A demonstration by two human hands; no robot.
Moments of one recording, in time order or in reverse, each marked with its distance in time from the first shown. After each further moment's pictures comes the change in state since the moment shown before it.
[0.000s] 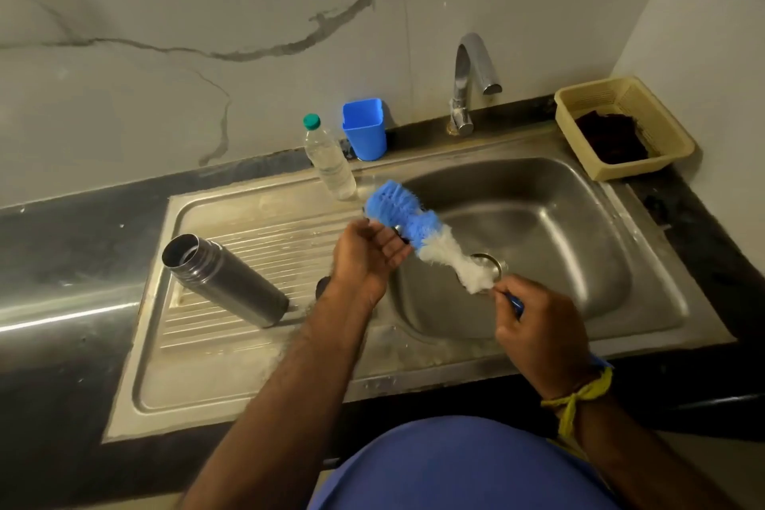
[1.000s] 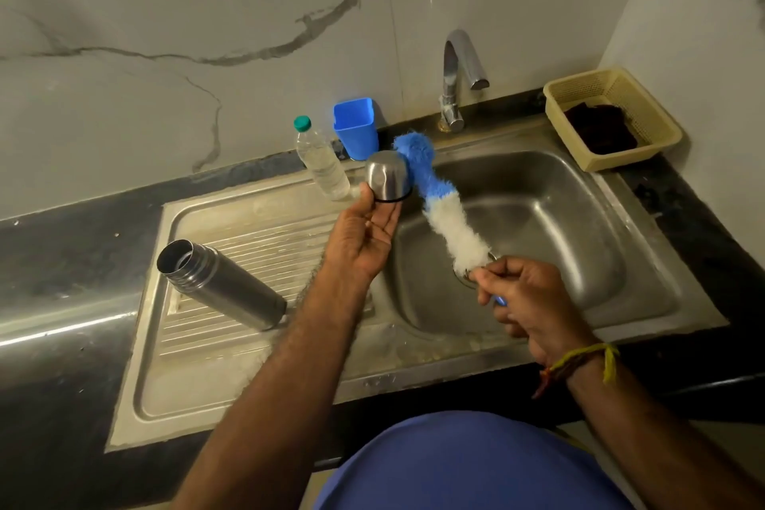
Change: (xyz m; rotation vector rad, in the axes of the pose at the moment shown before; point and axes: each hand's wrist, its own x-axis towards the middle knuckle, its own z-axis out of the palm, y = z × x) left_hand -0.008 0.021 0.021 -0.292 -0.175 0.033; right_hand 0.025 -0.028 -0.015 0.855 -0.258 0.776
